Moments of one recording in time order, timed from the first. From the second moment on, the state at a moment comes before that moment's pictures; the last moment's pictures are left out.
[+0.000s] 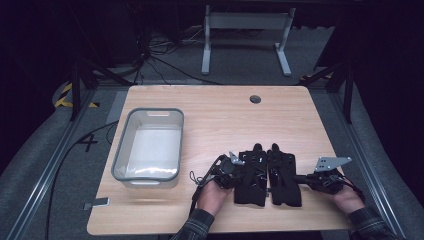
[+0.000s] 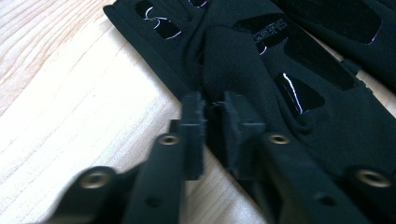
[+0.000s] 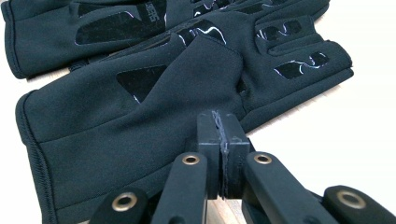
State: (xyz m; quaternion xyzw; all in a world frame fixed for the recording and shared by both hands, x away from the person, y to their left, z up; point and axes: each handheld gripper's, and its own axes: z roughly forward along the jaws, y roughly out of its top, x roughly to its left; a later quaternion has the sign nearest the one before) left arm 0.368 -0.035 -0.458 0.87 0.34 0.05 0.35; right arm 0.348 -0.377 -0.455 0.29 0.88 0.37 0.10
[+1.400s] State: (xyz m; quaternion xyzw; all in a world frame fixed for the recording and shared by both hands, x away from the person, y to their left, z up) left arm 0.378 -0.028 -0.425 0.82 0.35 0.01 0.46; right arm 0.357 -0.367 -0.456 0.28 0.88 0.37 0.10
